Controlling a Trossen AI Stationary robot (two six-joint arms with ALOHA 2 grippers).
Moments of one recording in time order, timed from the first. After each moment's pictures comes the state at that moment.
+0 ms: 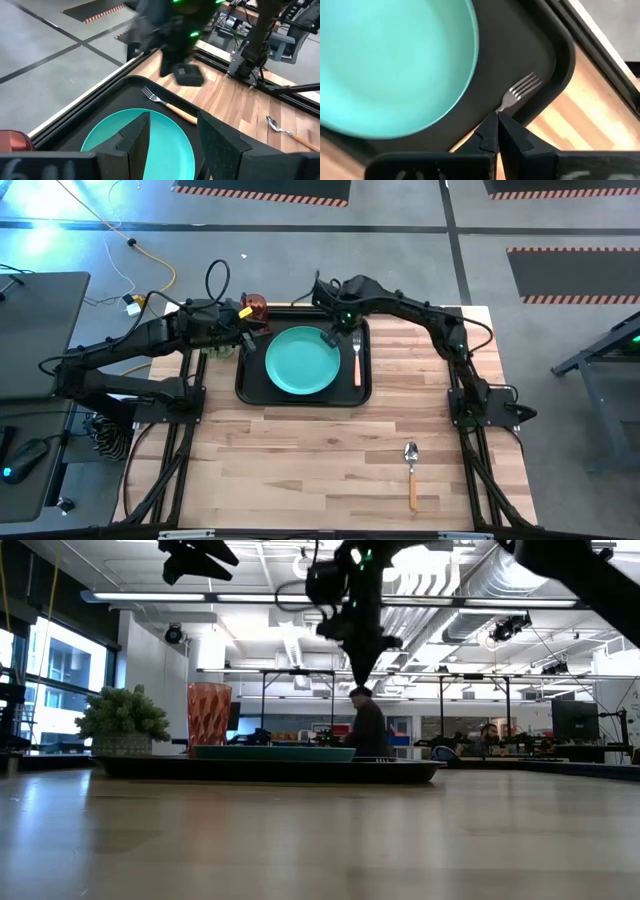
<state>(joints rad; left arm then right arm) 0.30 0.92 1.03 -0.53 -0.14 -0.26 -0.40 2.18 2.22 -1.44 0.13 0.36</state>
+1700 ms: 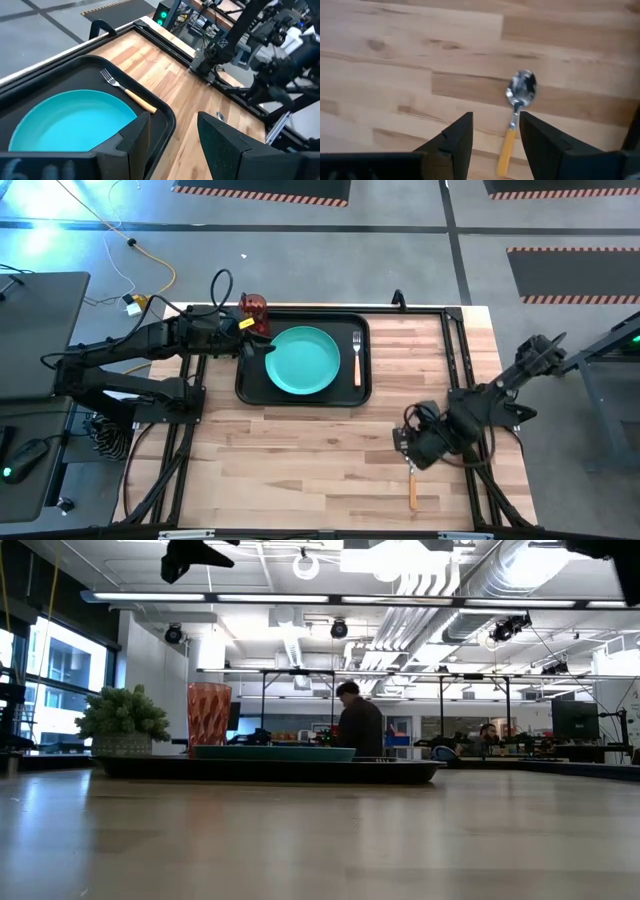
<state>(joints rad) 0.21 0.92 1.03 -0.53 -0.05 -0.49 0.64 1.38 1.18 -1.21 0.14 2.08</state>
